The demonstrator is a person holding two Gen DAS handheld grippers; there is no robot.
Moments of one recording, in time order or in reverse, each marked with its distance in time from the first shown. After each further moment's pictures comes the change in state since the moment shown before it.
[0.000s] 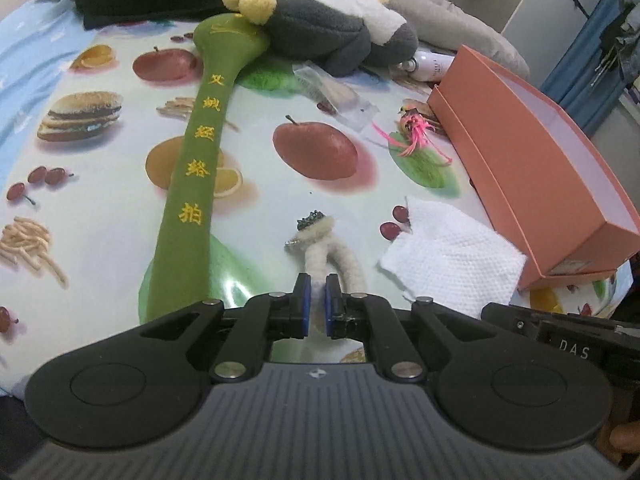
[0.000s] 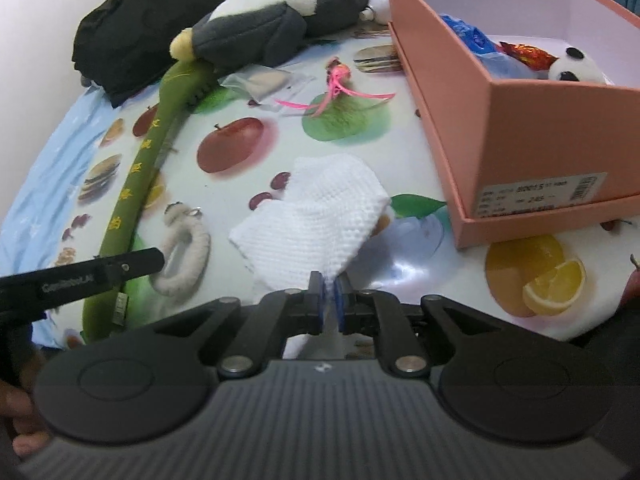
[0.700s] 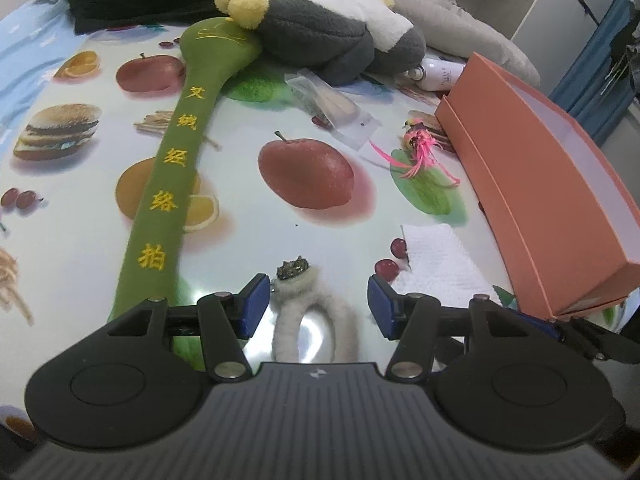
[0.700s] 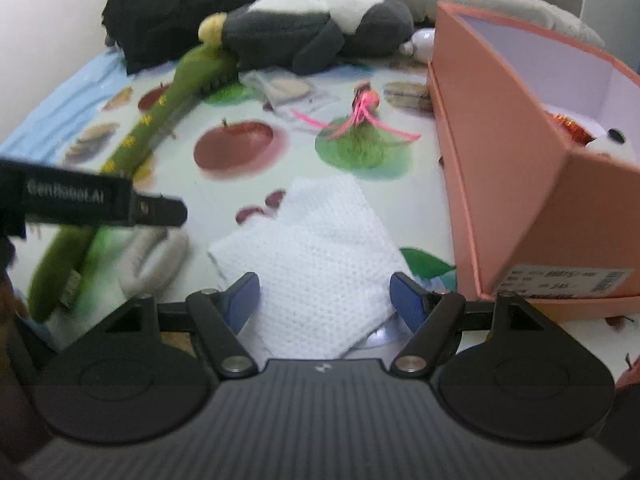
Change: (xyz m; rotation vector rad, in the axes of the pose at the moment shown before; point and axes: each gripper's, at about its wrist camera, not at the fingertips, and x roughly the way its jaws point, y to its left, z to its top) left arm 0.035 -0.016 0.023 -0.004 -0.015 0.030; right arm 0.035 0.008 0.001 -0.259 -0.078 -0.013
